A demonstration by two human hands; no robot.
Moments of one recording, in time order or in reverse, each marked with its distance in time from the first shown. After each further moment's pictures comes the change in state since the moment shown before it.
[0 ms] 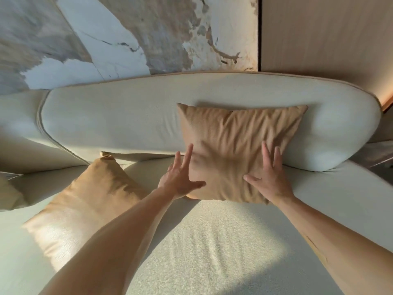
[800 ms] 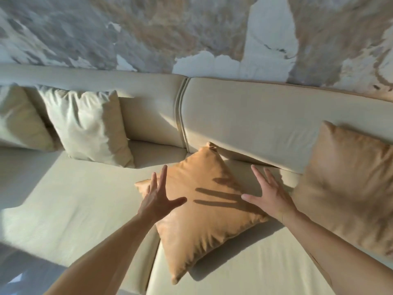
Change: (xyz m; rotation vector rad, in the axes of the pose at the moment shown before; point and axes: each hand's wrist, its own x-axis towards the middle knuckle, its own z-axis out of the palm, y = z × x) left_hand -0.192 -0.356 -0.093 -0.200 0.232 -0.503; right_hand -0.056 -0.273 0.199 -0.269 -0.475 -0.263
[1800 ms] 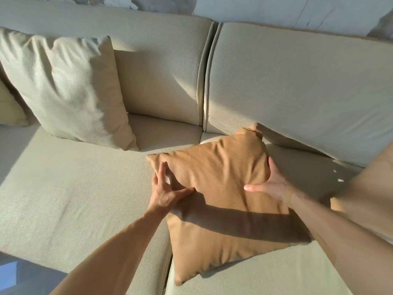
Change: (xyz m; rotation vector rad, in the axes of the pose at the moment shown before) left_hand 0.106 -0.113 0.063 -0.606 -0.012 -0.193; right_hand 0.118 -0.046 0.110 0.379 -0.261 0.403
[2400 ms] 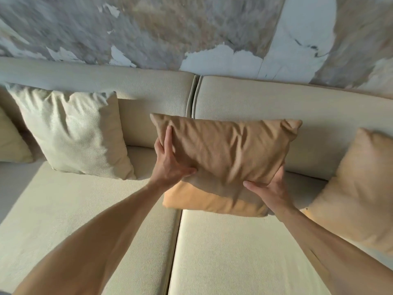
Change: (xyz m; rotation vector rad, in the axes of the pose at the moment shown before) left_hand -0.001 0.176 -0.045 0.157 0.020 0.559; right_hand -0.072 -0.034 -0.042 0.394 0.459 -0.342
